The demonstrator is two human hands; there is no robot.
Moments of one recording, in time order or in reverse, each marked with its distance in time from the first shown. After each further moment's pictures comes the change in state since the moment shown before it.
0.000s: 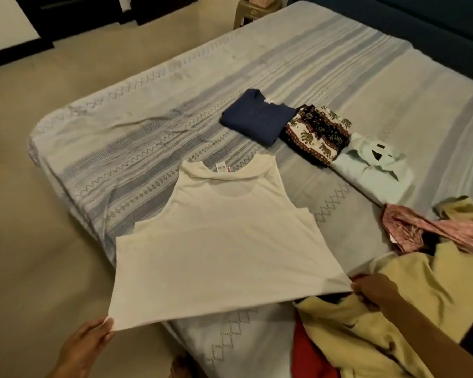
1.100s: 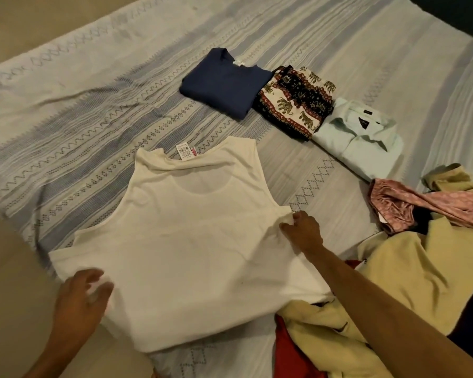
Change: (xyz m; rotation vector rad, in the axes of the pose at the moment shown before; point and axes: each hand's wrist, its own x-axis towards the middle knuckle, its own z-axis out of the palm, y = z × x) left_hand 0.013 0.044 0.119 0.933 0.013 0.728; right_hand 0.096 -0.114 0.085 0.102 0.092 -0.339
